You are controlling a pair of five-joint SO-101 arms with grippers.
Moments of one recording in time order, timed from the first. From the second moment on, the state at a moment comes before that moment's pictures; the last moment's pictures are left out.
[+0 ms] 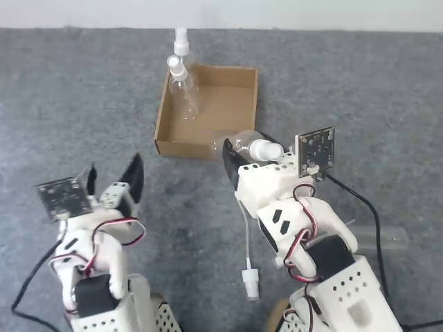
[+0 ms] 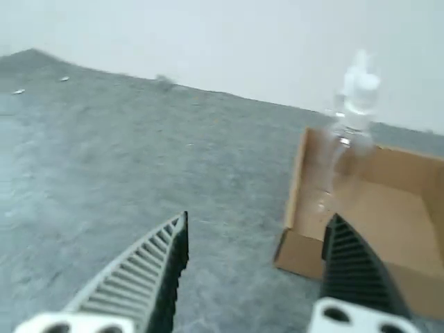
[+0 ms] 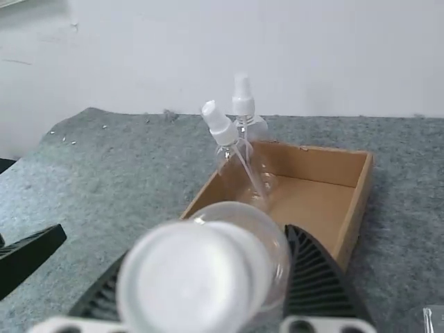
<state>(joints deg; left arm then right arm) -21.0 -103.4 82.4 56.3 10.8 -33.1 -67.3 60.0 32.5 -17.4</state>
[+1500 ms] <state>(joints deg) -29.3 -103.4 89.5 52.0 14.4 -35.3 -4.9 12.8 32.5 -13.1</state>
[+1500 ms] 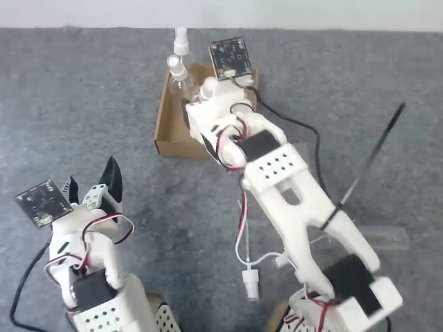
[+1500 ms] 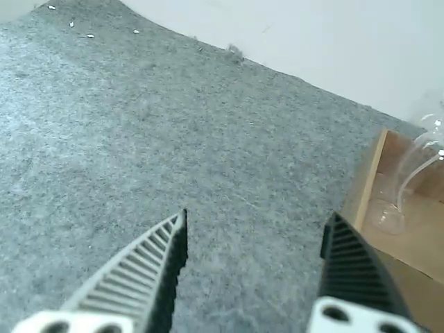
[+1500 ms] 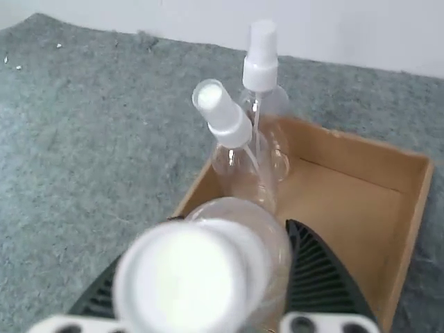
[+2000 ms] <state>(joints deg) -29.3 -103.4 89.5 52.0 14.4 -38.4 11.4 -0.2 32.5 -10.5</state>
